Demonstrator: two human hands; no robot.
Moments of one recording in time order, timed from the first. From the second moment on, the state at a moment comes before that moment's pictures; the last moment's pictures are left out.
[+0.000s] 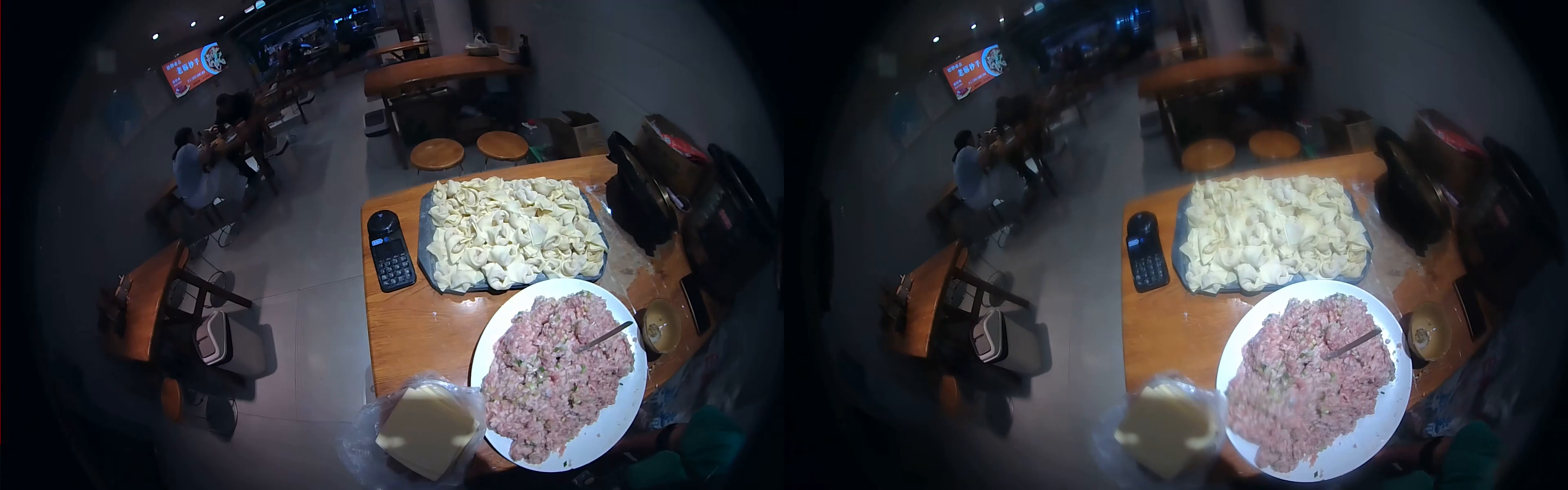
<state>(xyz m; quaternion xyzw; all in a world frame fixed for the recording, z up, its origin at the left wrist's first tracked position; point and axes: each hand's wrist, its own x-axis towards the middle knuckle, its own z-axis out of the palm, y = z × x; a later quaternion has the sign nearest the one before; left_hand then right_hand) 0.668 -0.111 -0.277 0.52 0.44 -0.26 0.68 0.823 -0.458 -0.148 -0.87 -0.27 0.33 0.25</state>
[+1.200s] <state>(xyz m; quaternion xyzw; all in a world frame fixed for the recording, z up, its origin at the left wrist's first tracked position) 0.572 0.054 -0.232 0.70 0.38 -0.19 0.57 0.722 -0.273 0.200 -0.34 -0.42 0.46 0.71</state>
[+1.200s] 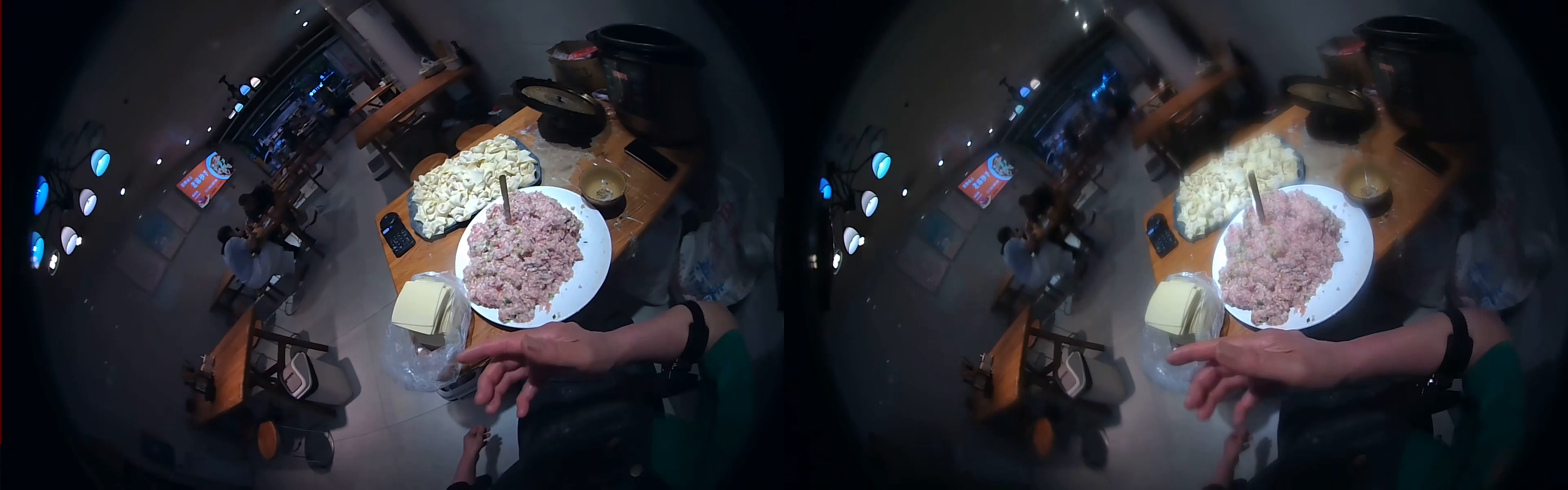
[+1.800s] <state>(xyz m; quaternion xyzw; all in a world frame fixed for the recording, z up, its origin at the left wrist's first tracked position) 0.551 0.059 -0.320 0.67 0.39 -0.17 0.61 0.661 -0.232 0.235 -0.25 -0.62 0.43 0.60</state>
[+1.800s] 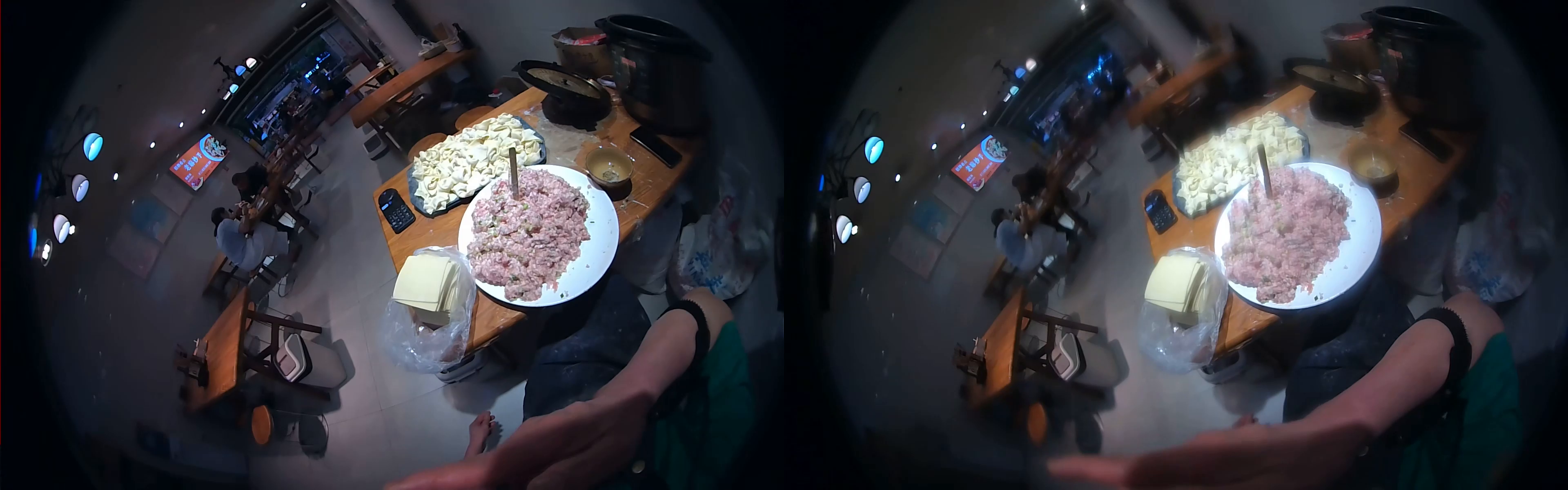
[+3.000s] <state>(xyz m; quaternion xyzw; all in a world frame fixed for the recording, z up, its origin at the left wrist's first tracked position) 0.701 0.127 0.086 0.71 0.22 0.36 0.56 0.960 -0.297 0.164 -0.87 -0.46 -0.15 -0.07</state>
